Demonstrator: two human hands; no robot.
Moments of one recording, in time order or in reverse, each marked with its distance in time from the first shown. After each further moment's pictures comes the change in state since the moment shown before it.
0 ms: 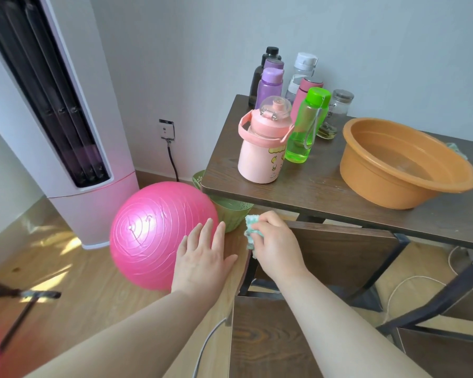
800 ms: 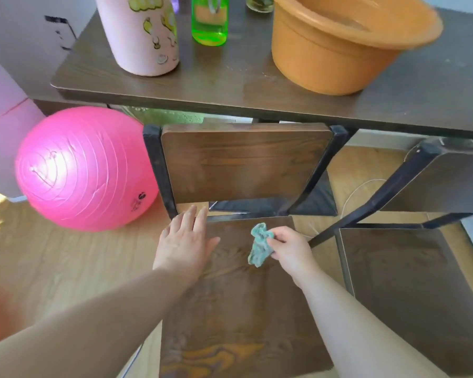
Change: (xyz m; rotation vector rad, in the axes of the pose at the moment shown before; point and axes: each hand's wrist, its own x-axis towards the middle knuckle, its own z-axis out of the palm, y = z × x) left_hand -0.037 0.118 0.145 0.032 -0.342 0.062; right_hand -0.179 0.235 0.031 0.495 -0.279 0.861
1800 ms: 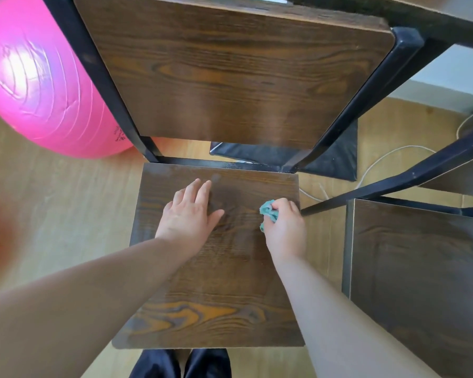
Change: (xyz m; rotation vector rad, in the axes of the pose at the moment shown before) left_hand 0.016 0.041 0.102 -0.120 -0.164 -0.132; right_hand 0.038 0.079 0.022 -0.510 0.195 -0.148
